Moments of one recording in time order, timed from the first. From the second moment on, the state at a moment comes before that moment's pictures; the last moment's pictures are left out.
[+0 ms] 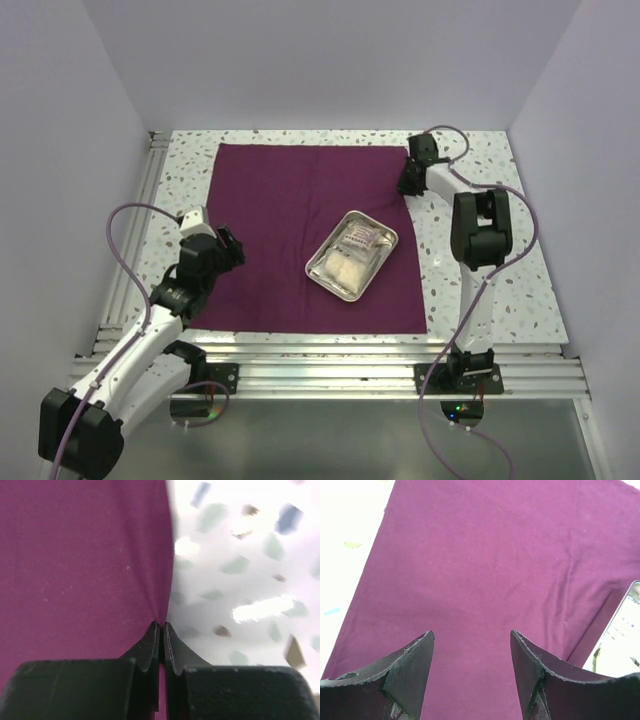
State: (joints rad) left arm -0.35 0.80 0.48 -0.19 -0.32 -0.56; right arm 0.14 2.25 1.74 -0.43 0.12 0.45
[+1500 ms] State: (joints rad) left arm -0.28 1.69 0.78 0.08 -0.40 -0.72; right arm -0.14 1.73 0.94 -0.10 0.27 0.89
